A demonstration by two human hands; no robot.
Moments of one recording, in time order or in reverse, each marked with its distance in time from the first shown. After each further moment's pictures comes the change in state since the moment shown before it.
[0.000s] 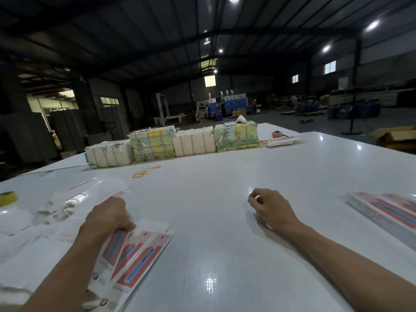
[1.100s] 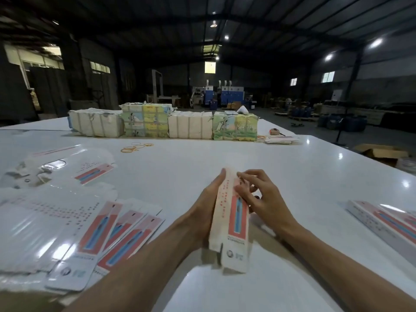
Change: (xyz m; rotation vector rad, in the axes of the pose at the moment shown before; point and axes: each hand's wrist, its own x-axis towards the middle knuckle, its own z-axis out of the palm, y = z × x) left_hand -0.047 0.180 0.098 -1.635 -0.823 0.575; right_hand -0.002 -0.022 0.008 0.434 -0.031 -0.208
